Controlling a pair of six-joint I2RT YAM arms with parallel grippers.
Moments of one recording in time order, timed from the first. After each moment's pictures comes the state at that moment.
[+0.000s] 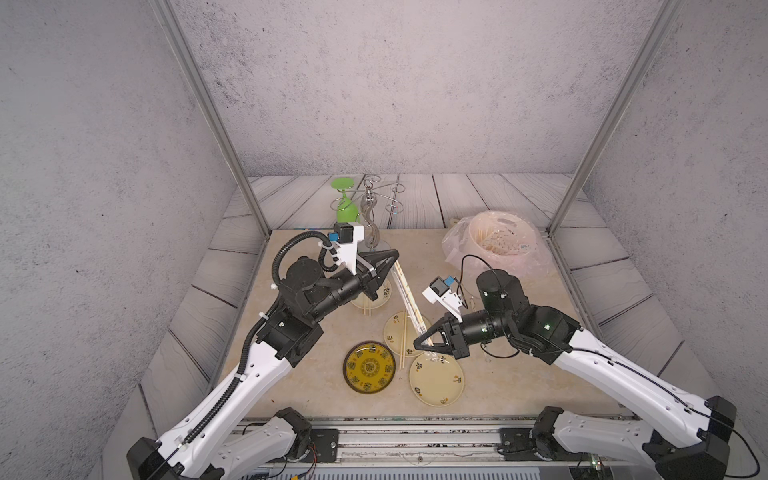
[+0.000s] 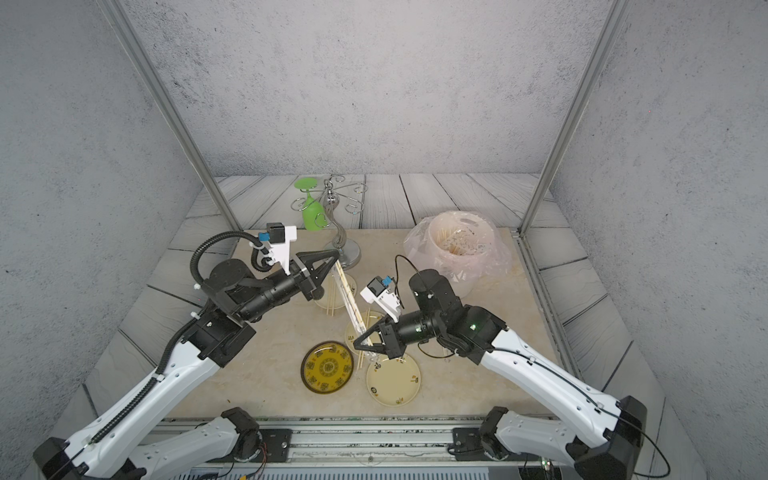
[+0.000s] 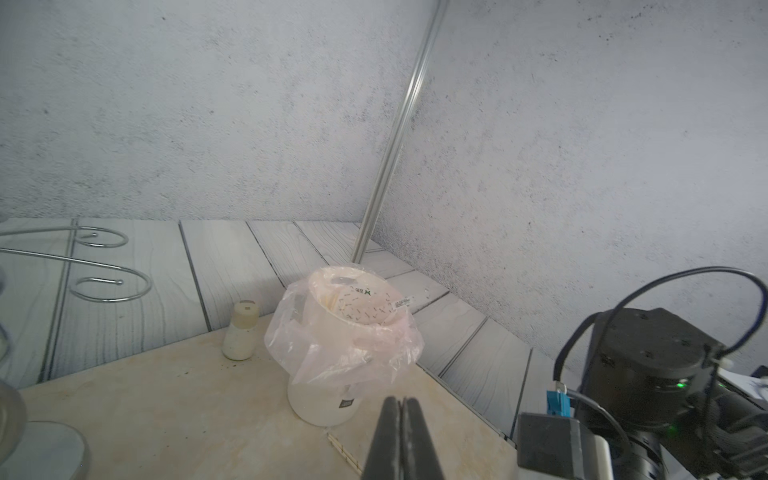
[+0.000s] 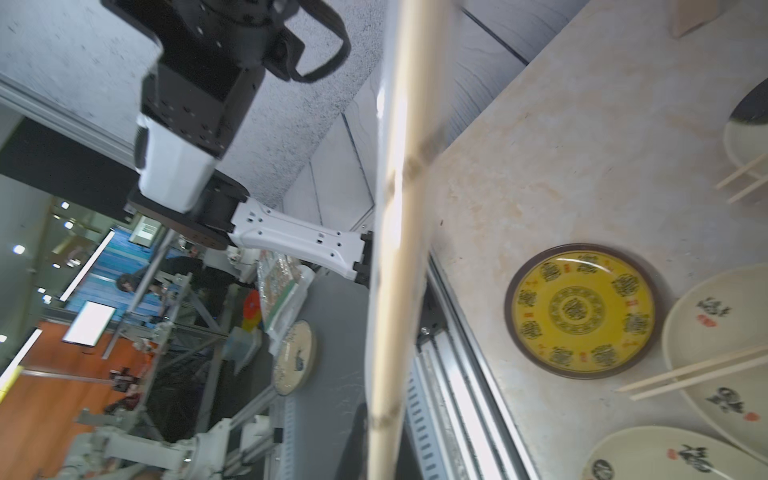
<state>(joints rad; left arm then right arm) -0.61 1.01 1.02 0.10 0.34 -0.42 0.84 1.13 1.16 -0.53 -0.84 0.52</state>
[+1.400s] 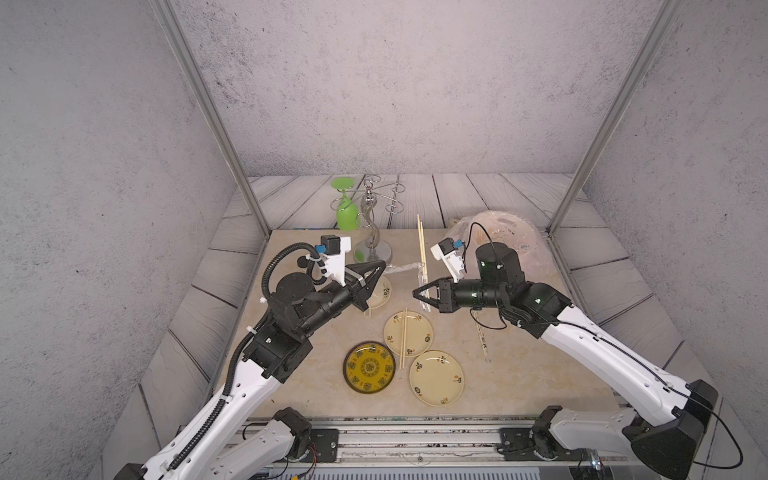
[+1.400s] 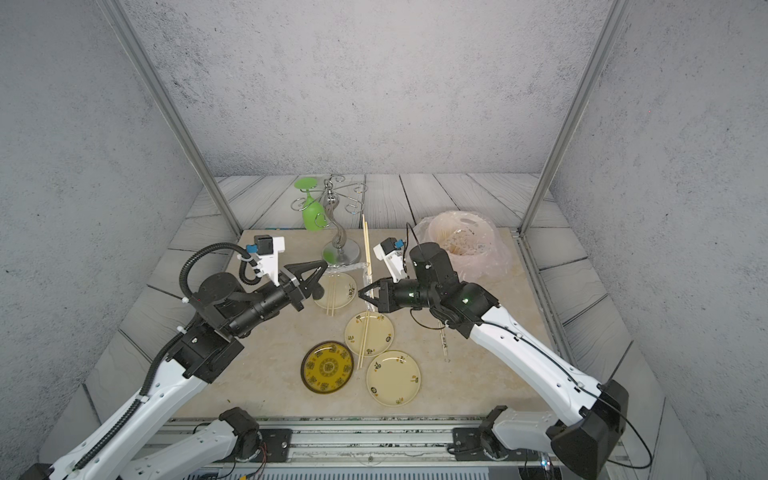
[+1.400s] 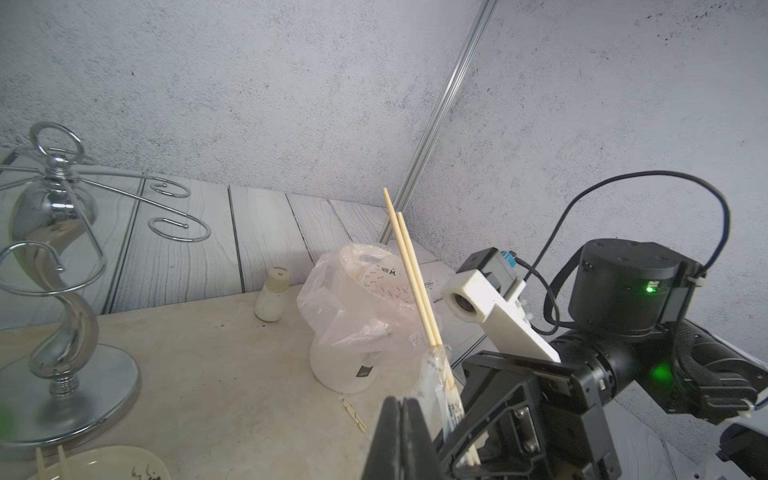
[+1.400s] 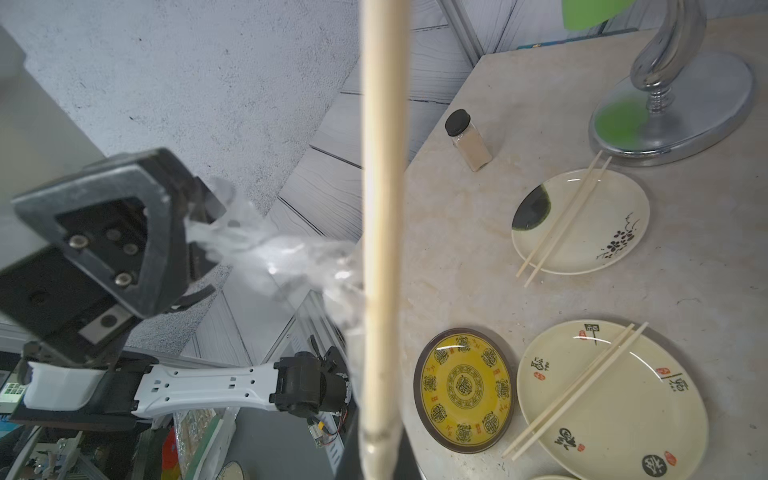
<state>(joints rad) -0.59 0.87 0.94 0.00 0.28 -0.46 0.72 1.24 1.26 -0.48 -0.52 0.52</state>
